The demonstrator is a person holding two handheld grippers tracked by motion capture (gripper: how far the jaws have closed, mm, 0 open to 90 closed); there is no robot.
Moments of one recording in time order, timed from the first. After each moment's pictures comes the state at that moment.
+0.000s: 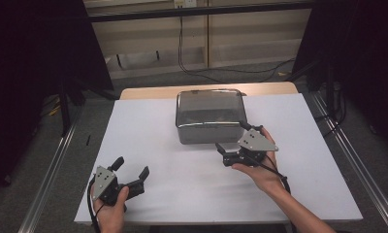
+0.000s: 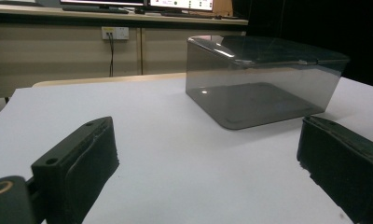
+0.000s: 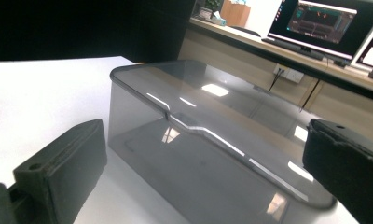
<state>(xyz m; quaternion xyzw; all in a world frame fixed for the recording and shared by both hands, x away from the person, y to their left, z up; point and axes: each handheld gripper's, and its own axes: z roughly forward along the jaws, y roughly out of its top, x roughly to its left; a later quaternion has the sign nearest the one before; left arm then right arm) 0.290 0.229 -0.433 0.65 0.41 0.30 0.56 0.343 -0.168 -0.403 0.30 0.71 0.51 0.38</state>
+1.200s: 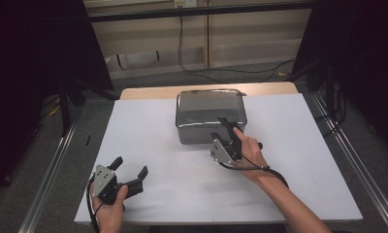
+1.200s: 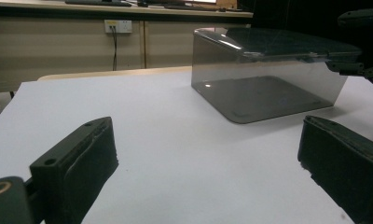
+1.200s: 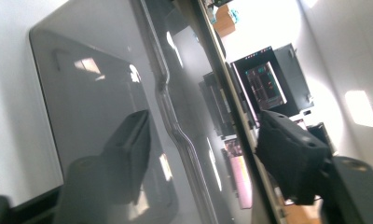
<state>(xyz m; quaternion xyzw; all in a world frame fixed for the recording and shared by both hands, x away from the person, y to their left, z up) 0.294 0.233 -0.435 0.66 0.42 0.30 0.55 0.370 -0.126 -0.423 0.04 0.77 0.24 0.59</state>
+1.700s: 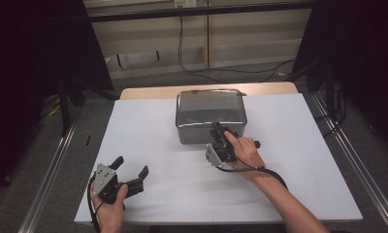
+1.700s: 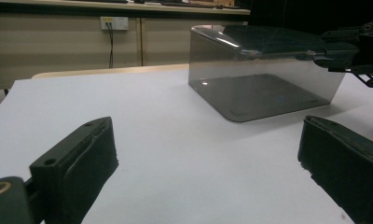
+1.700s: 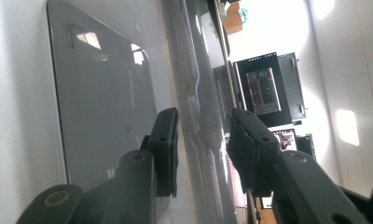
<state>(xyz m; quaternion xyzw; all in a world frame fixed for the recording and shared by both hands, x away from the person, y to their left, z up) 0.297 0.232 -0.434 0.66 0.42 0.29 0.55 0.371 -0.114 -0.431 0.00 0.78 0.18 0.60</state>
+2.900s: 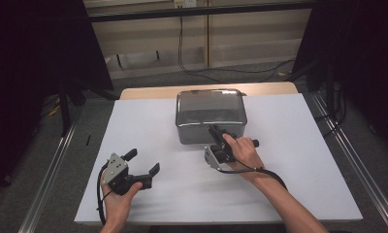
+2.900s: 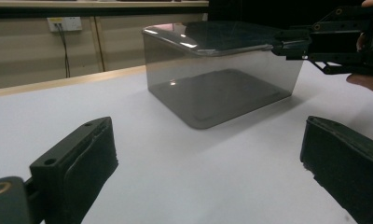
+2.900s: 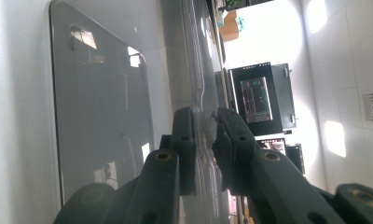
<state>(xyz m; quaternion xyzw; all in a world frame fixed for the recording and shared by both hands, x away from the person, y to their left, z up) 0.321 0.210 -0.425 0.71 0.35 0.25 0.56 0.369 -0.110 -0.431 -0.03 0.77 0.17 0.61</state>
